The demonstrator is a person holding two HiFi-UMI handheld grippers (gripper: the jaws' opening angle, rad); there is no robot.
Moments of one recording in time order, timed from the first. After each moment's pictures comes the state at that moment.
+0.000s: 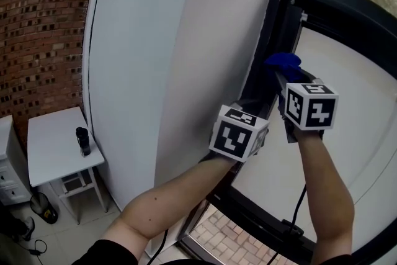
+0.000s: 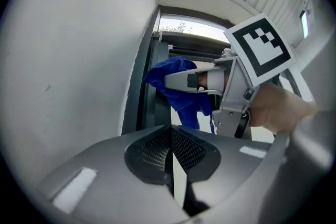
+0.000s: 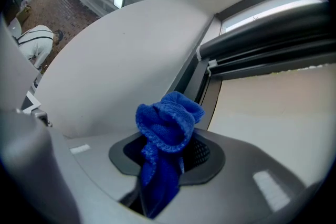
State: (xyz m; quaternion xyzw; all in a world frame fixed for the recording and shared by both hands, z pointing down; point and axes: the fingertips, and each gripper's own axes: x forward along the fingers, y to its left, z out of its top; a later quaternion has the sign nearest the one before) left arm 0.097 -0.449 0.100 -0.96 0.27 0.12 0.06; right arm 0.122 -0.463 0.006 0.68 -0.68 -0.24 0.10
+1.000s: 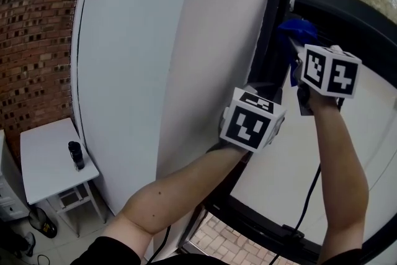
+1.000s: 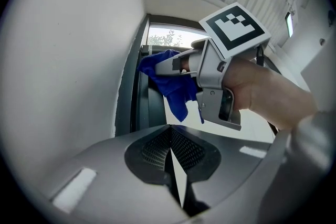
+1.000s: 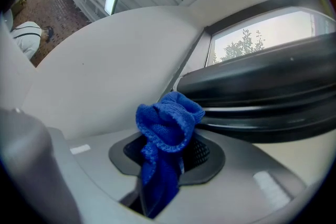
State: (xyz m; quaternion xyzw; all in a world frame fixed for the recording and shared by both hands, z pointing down) left arm 0.106 -0.446 0.015 -0.96 0.22 0.14 0.12; right arm 0.125 -0.458 -0.114 0.71 -0.64 -0.28 0.05
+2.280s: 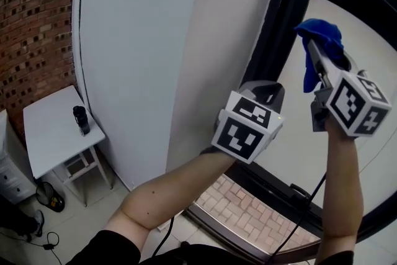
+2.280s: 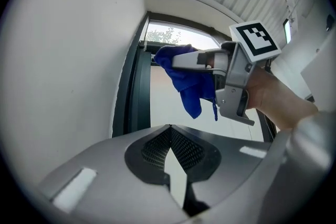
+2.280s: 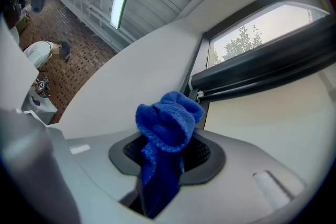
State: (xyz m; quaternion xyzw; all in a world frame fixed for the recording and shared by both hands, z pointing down) left arm 0.070 -0.382 0.108 -0.97 0.19 0.12 0.09; right arm 0.089 -0.361 -0.025 0.68 -0.69 -0.27 0.02
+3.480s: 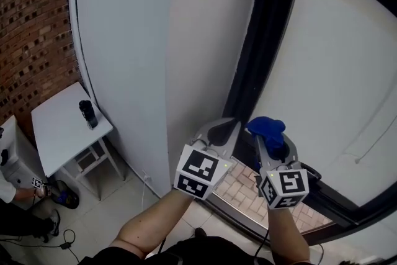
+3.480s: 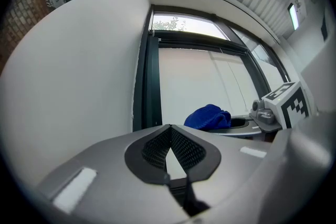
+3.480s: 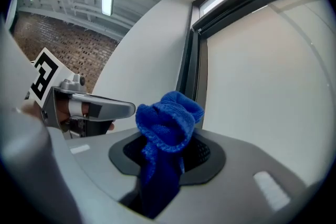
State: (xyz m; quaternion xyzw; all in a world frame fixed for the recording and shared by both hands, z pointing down) left arm 0.011 -0.371 0.285 -0.96 0.25 0.07 0.08; right arm 0.085 -0.340 0.305 0.69 -0.71 -0.12 0.04
